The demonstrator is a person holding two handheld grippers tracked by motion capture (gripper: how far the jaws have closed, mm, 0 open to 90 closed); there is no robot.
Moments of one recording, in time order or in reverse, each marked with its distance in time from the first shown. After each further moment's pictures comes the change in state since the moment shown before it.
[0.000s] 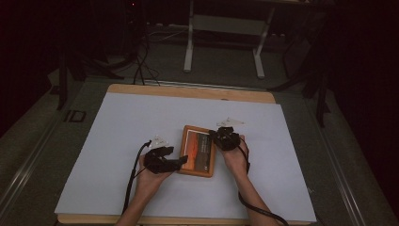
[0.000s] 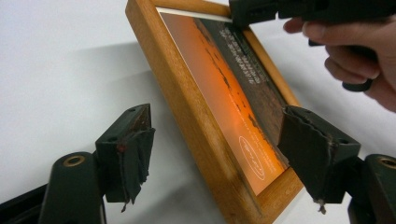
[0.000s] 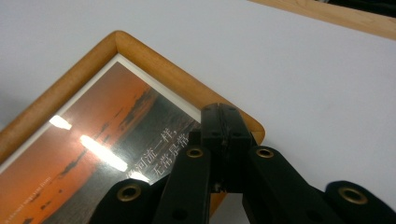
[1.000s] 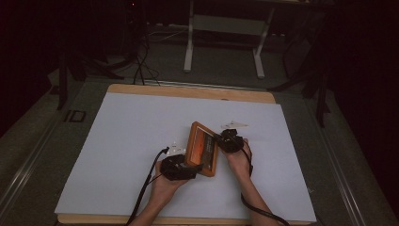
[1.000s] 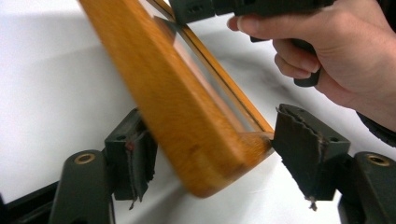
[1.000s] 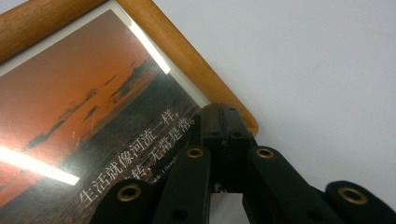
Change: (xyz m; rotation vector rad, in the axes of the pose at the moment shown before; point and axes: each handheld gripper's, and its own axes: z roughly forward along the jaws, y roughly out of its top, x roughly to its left) left arm -0.041 -0.008 0.030 0.044 -0.088 0.022; right arm -0.015 -0.017 0.006 0.046 -0.020 0.050
